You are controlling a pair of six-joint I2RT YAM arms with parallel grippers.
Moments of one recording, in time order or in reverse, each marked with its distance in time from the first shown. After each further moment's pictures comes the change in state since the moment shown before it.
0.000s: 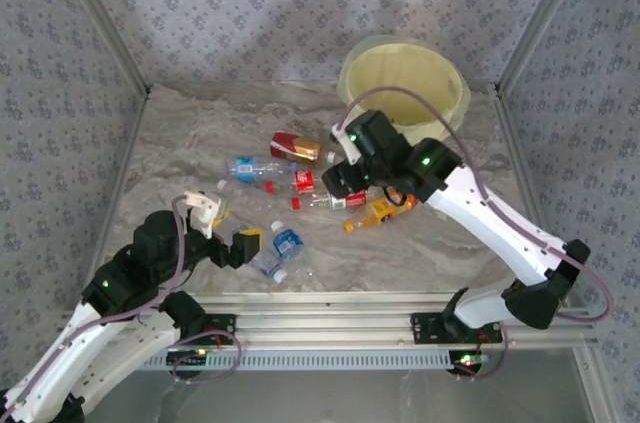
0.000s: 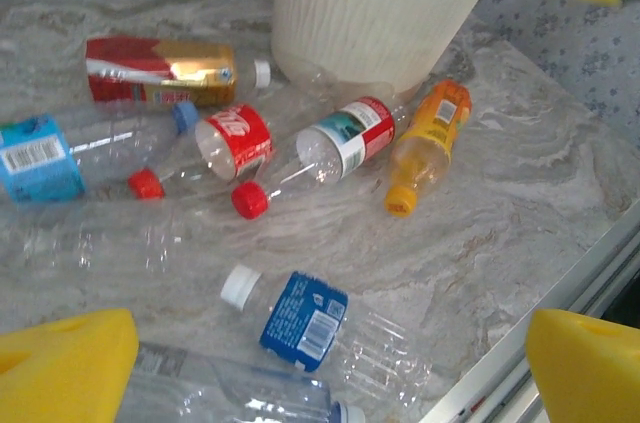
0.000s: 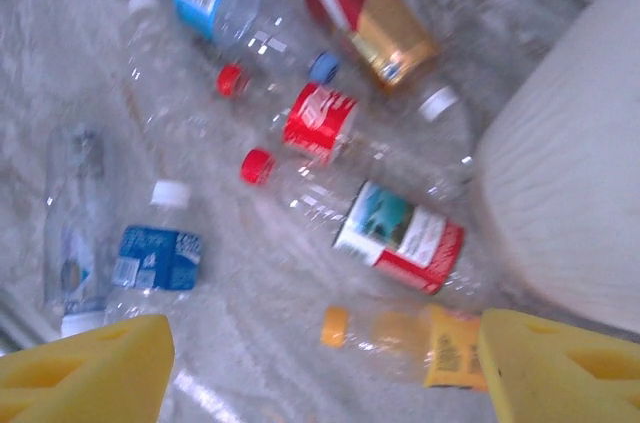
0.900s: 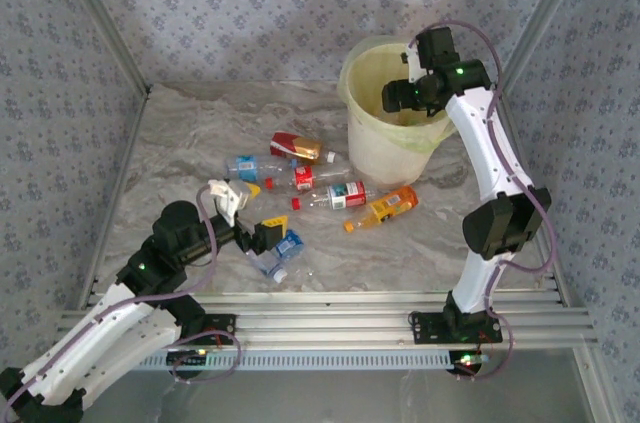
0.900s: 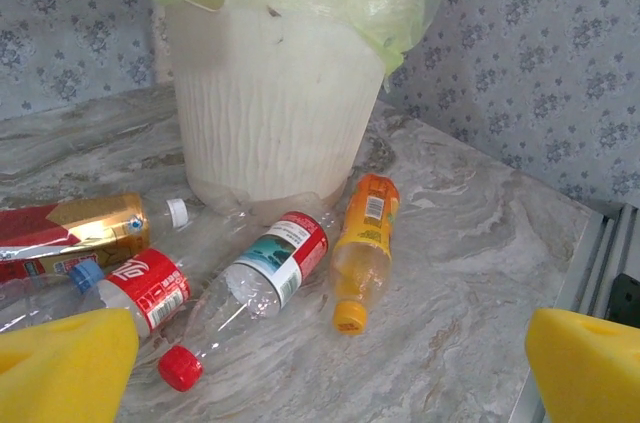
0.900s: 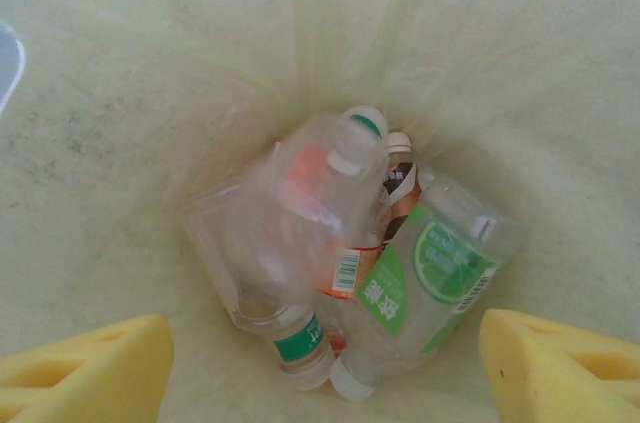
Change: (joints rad) left arm 0.006 0.114 -0.164 0.538 0.170 0.138; right arm -0.620 0.420 0.516 -0.123 -0.128 -0.081
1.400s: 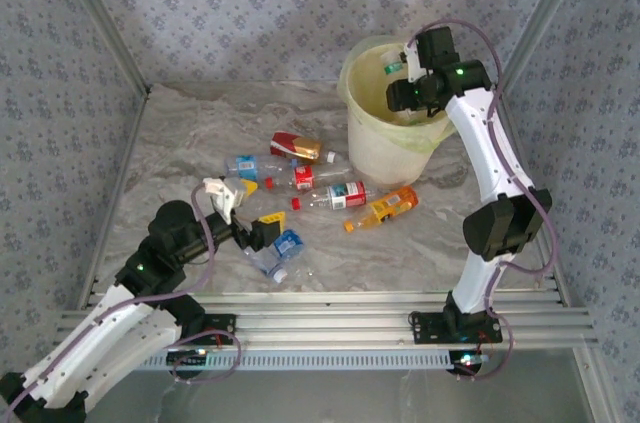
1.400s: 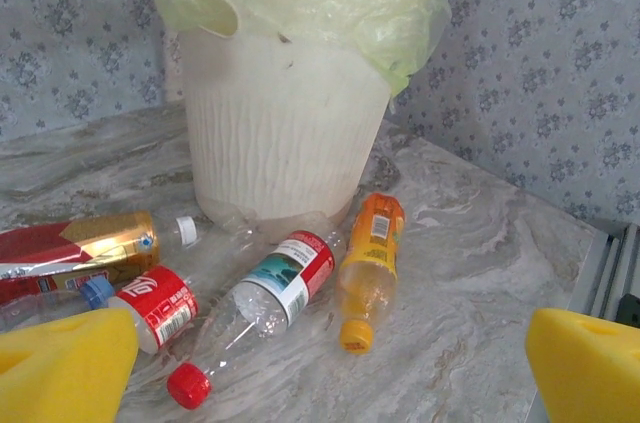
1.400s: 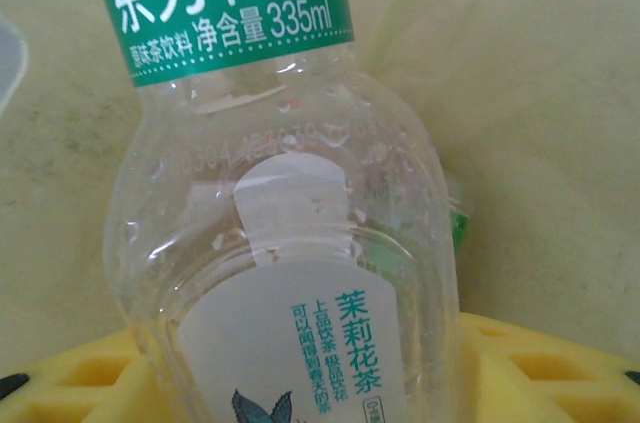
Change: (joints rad) left arm 0.032 -0.005 0.000 0.031 0.018 -0.005; right arm 0.003 -0.001 -0.004 0.009 0.014 -0.027
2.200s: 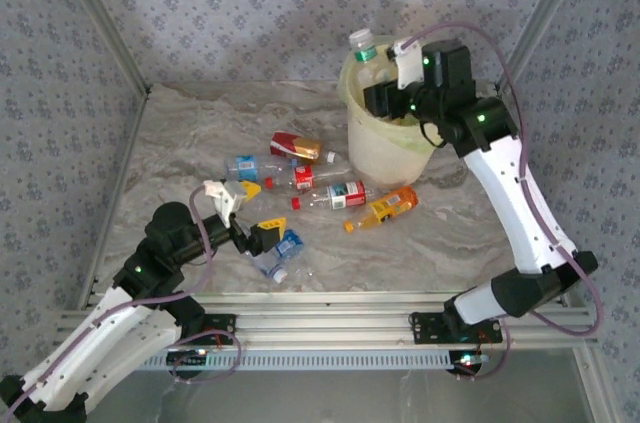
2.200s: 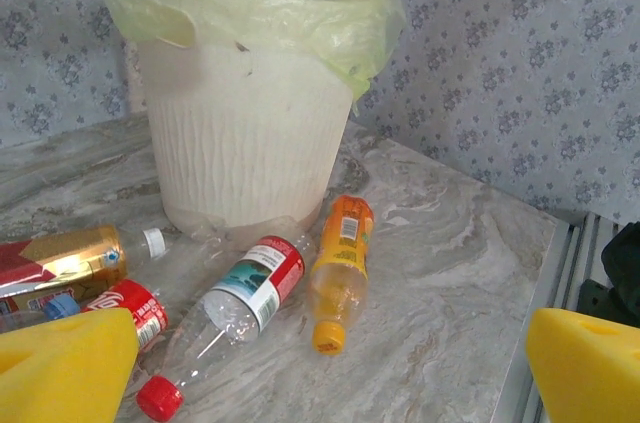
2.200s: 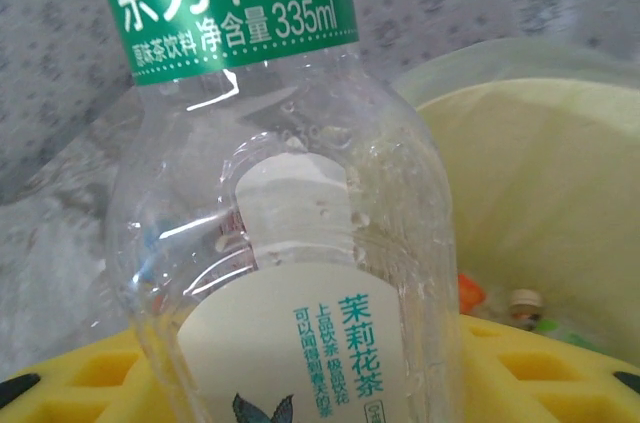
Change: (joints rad) left arm 0.003 -0.023 0.000 0.010 0.074 0.011; right arm 0.165 -0.348 -0.206 0.276 -0.122 -0.003
